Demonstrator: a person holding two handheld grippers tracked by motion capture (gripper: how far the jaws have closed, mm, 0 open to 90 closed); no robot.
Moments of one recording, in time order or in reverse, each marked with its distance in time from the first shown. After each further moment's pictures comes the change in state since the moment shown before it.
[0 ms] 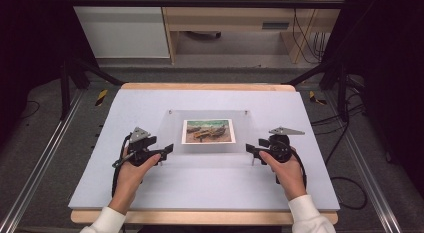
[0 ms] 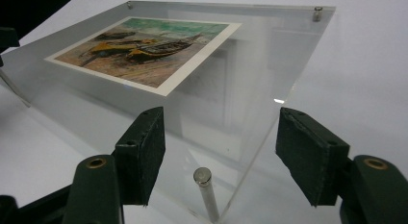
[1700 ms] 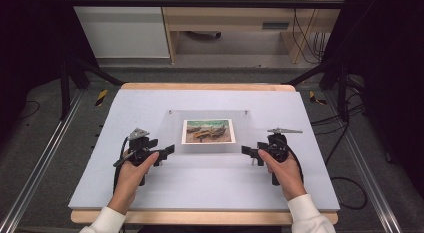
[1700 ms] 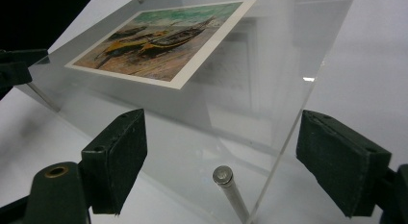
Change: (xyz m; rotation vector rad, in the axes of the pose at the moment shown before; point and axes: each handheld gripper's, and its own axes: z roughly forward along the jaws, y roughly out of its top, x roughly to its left) left arm 0.006 -0.004 0.005 0.035 -0.058 -0.119; right arm -0.003 -0.002 0.010 0.055 0.086 0.136
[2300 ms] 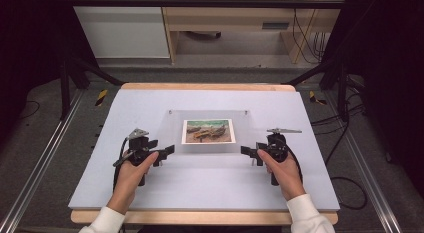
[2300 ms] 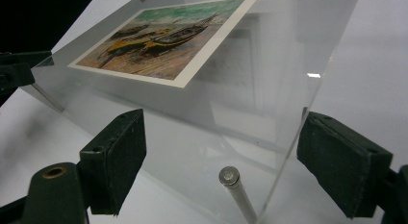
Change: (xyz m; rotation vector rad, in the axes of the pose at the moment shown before) left arm 0.001 0.000 0.000 0.010 -0.014 -0.022; right arm 0.001 0.000 0.002 0.012 0.010 0.016
